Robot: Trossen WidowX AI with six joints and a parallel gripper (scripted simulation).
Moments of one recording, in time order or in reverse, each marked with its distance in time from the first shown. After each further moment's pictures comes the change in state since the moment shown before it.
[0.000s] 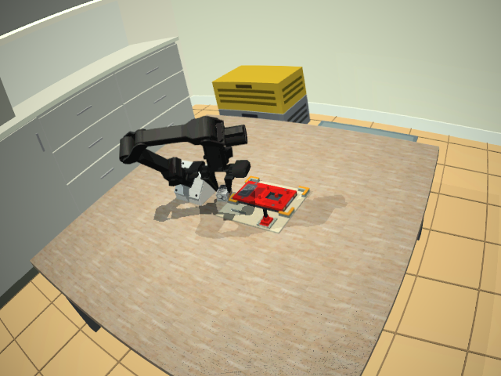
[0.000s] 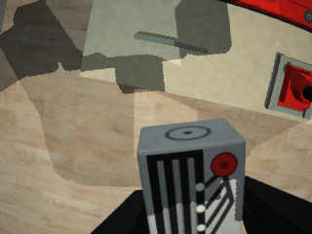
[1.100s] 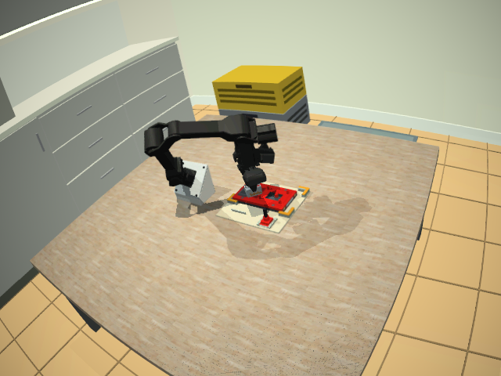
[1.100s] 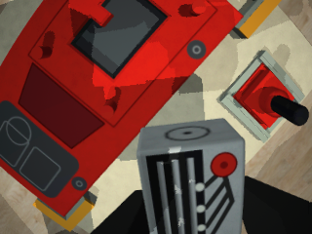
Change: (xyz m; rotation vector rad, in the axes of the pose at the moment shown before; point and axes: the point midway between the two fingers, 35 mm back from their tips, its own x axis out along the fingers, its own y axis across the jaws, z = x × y) arm 0.031 -0.072 0.064 1.061 -0.003 -0.002
